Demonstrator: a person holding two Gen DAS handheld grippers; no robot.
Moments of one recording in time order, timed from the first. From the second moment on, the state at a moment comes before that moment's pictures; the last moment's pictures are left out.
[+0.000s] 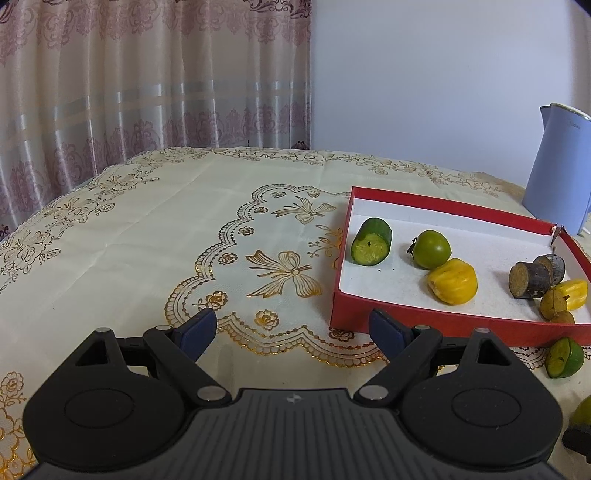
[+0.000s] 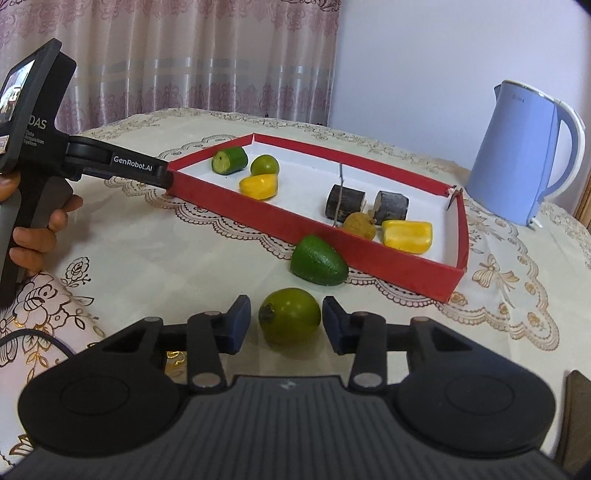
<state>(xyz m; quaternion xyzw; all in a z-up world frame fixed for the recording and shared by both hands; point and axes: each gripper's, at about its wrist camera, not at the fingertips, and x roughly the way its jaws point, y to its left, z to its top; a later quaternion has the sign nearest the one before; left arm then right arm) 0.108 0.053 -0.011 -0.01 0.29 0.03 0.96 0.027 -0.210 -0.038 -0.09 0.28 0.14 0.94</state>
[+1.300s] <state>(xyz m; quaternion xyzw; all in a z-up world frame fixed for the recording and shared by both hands) 0.053 -0.014 0.000 0.05 0.29 -0.11 0.95 -0.011 -0.276 -0.028 0.02 0.20 0.02 0.98</state>
